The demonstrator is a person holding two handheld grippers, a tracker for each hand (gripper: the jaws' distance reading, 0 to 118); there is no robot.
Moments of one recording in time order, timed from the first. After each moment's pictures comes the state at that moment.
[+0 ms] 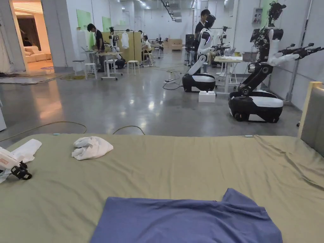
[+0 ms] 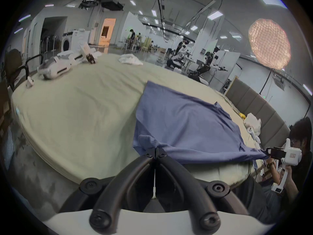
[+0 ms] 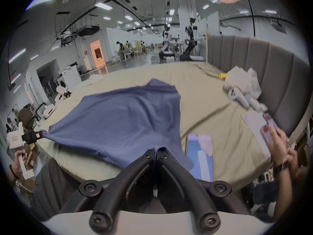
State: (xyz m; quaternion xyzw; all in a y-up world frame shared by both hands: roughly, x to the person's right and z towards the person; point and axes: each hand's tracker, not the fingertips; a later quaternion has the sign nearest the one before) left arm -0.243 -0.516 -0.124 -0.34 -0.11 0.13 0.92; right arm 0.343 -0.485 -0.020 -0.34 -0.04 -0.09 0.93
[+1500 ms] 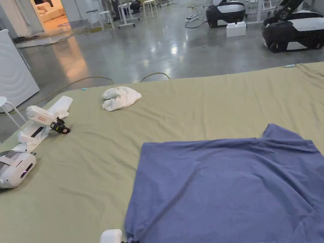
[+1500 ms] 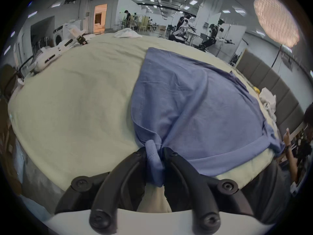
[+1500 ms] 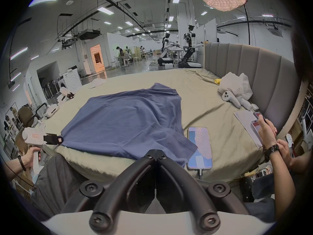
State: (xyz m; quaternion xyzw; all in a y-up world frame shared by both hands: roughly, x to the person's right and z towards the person) left arm -0.210 -0.567 -0.175 -0.43 -0.09 0.03 0.90; right arm 0.305 -0.463 0.039 -0.30 -0.07 -0.07 0.95
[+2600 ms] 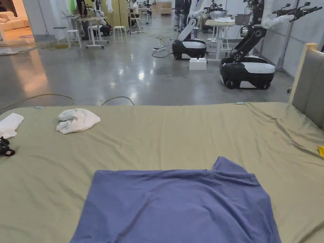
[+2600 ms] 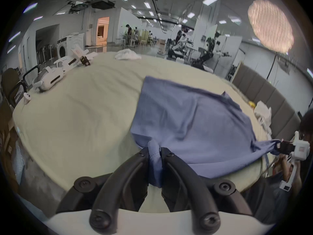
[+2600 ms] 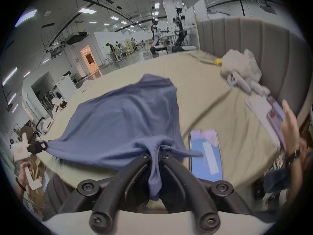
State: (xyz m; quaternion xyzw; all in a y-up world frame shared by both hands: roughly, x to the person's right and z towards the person) left arm -0.210 -0.481 -0.193 -0.36 -0.09 0.08 0.93; right arm 0.354 -0.469 -0.071 -0.33 -0.07 -0.14 0.93
